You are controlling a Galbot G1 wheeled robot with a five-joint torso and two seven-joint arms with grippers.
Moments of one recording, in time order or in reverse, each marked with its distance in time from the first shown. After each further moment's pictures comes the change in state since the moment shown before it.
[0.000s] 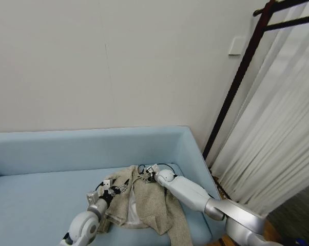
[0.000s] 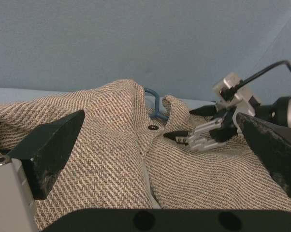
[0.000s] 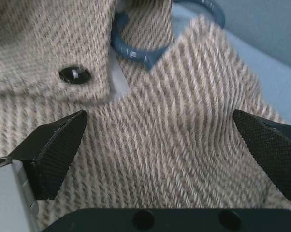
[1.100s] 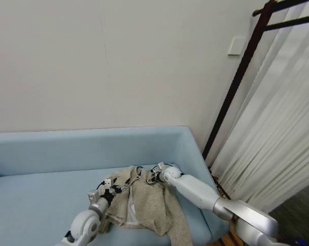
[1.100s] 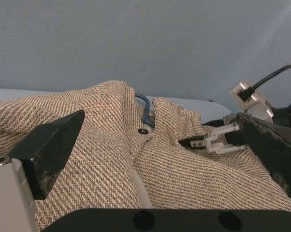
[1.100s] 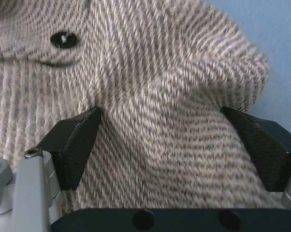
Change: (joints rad) left arm -0.015 0.003 0.013 0.020 -0.002 -0.010 0.019; right arm 0.001 -0.070 0.034 0.034 0.199 -0.104 -0.030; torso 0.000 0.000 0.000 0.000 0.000
